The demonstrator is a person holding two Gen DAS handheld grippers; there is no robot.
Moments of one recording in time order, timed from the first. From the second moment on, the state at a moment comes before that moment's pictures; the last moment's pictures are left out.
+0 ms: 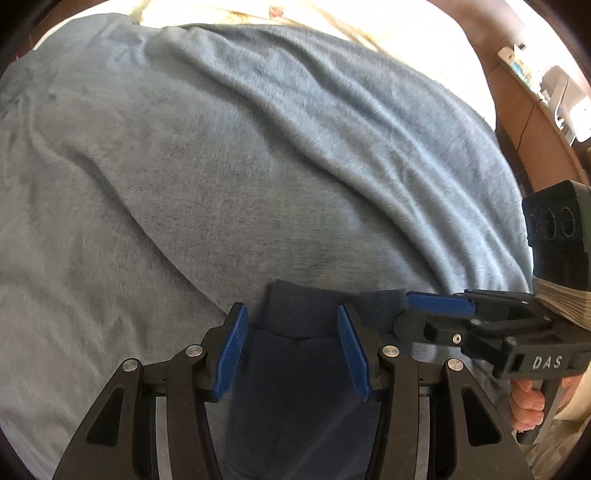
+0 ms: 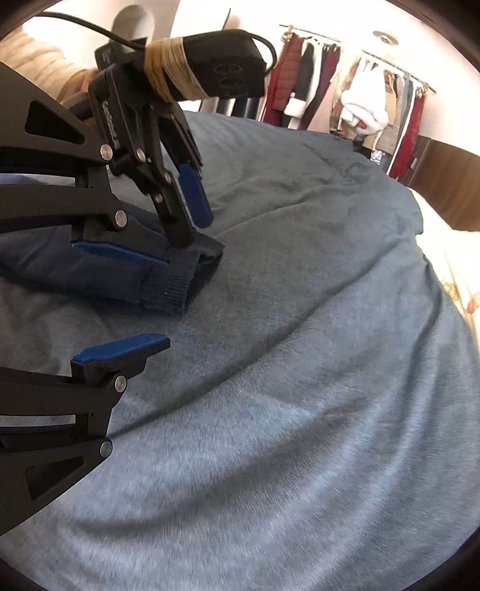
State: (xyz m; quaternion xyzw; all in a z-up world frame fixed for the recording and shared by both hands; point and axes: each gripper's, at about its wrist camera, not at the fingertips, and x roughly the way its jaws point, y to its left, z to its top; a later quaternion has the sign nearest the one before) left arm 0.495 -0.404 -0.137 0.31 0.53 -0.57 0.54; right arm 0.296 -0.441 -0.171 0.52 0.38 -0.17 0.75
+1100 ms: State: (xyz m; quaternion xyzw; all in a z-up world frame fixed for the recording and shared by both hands) left arm 0.513 -0.400 -0.122 0.26 0.56 -0.60 0.51; right arm 0.319 -0.445 -0.182 0.54 0.38 -0.14 0.74
